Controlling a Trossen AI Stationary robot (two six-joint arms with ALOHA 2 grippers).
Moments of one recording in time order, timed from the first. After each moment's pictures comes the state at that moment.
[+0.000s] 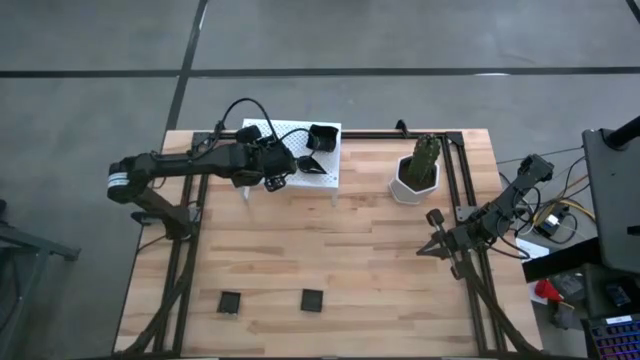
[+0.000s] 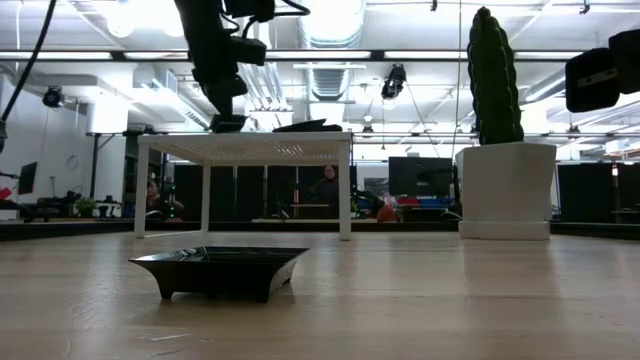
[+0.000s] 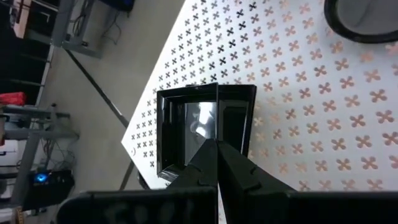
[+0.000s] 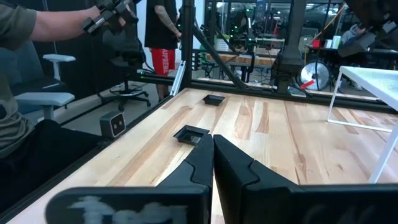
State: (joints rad) left arm 0.21 1.45 1.31 -1.02 -0.77 -0.08; right arm 0.75 0.11 0.01 0.06 0.42 0.02
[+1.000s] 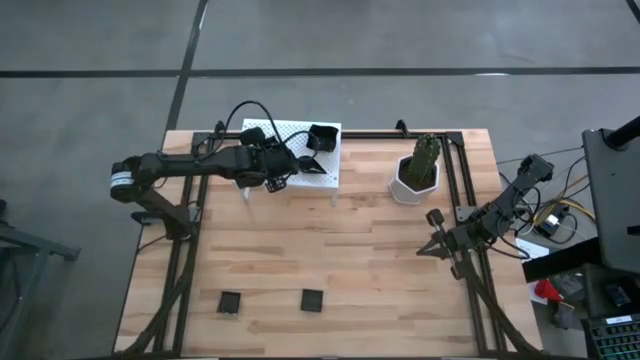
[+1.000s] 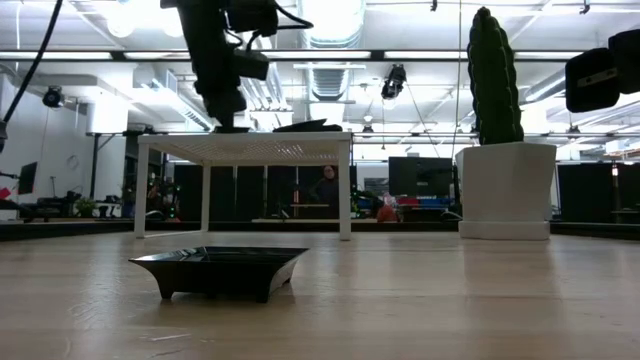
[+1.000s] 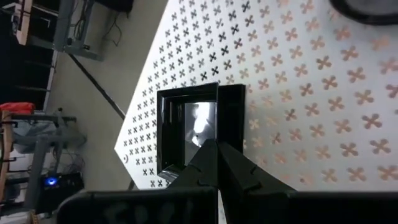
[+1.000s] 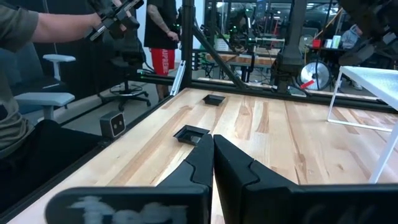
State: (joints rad) left arm 0.23 1.48 1.26 -0.95 -0.78 -0.02; right arm 0.75 0.11 0.01 0.06 0.42 0.03
